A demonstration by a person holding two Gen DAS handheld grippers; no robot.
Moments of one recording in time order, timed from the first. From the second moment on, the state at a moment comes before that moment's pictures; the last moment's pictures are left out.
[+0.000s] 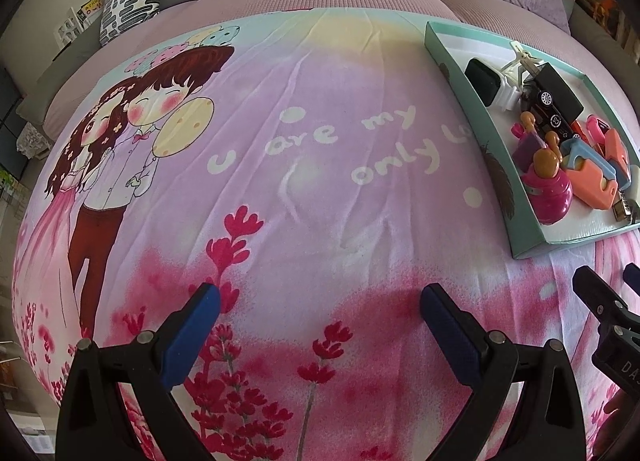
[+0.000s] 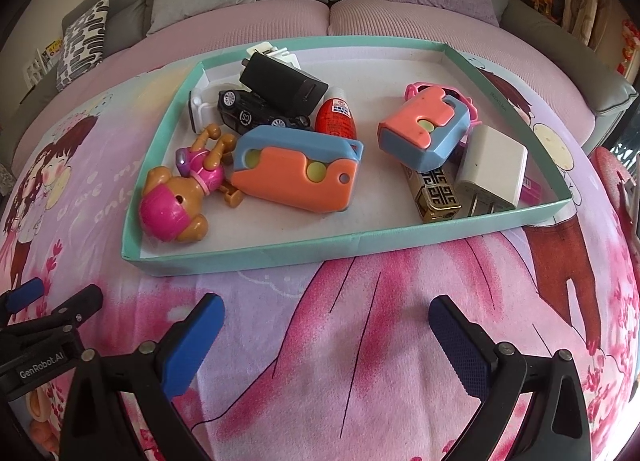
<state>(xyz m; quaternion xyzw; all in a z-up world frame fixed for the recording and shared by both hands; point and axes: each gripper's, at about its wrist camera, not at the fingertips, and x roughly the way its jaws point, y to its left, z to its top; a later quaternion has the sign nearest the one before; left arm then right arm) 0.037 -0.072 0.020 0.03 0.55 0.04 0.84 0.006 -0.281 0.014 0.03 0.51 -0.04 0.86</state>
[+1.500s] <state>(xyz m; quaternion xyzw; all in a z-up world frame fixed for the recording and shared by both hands) 0.038 -0.069 0.016 0.02 0.55 0.03 0.83 0.011 -0.280 0.008 0.02 0.51 -0.04 0.86</state>
